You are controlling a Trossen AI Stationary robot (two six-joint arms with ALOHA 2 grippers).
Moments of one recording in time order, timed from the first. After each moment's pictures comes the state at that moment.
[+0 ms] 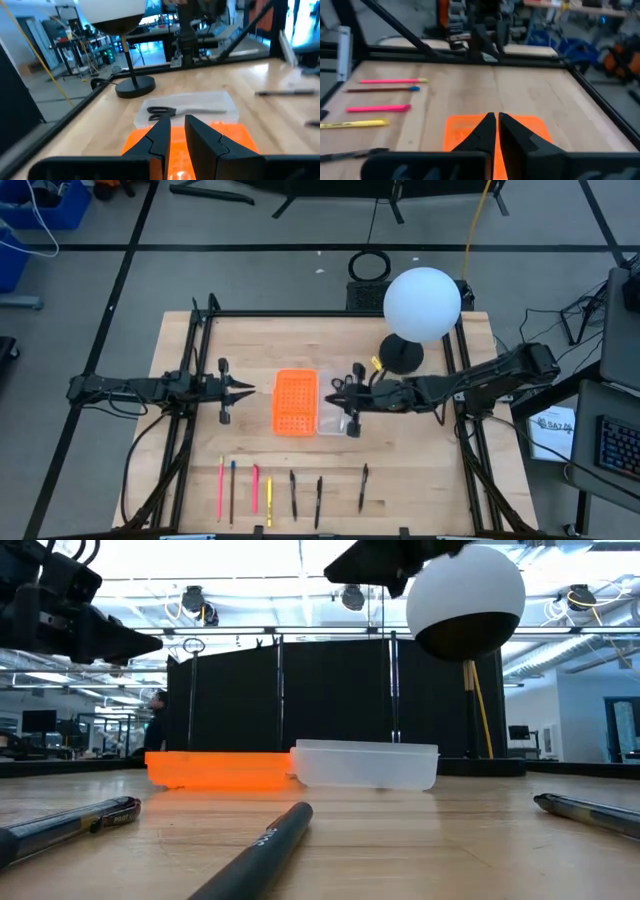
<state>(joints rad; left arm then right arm) -0.04 0.16 0.01 0.10 -0.13 0.14 0.20 1.44 0.91 0.22 0.31 0.00</state>
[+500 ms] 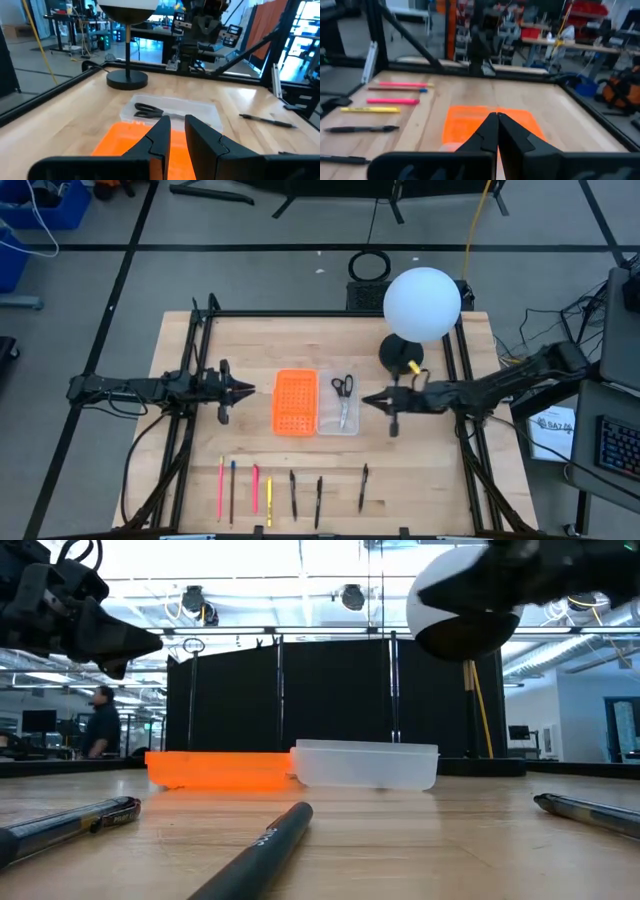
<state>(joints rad) -0.04 0.17 0.01 0.11 -0.13 -0.11 0.23 1.03 0.33 0.60 0.31 -0.06</state>
